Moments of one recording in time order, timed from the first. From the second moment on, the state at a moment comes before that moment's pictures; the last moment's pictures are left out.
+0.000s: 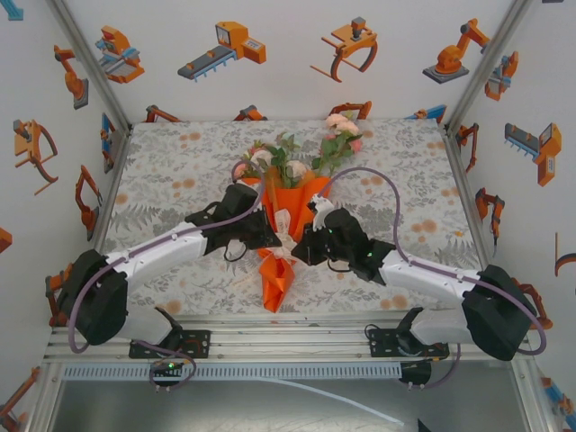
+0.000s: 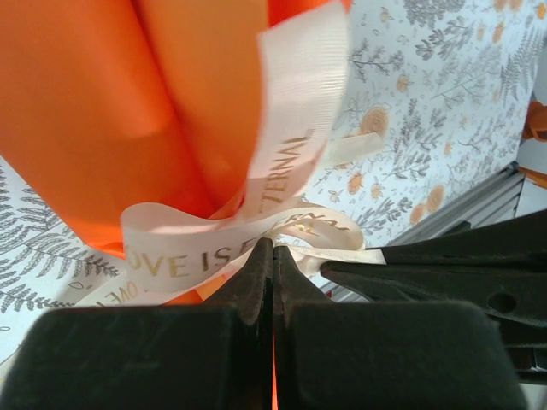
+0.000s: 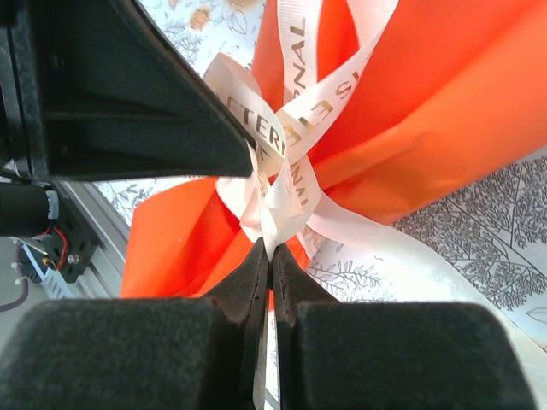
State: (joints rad) left arm -0.75 1.41 0.88 -0.28 0.17 -0.79; right arm 0.83 1.25 0.61 0.10 -0.19 0.50
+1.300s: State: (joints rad) left arm -0.74 1.50 0.84 -0.23 0.14 -0.82; right arm 0.93 1.20 0.50 0.11 0.11 1.19
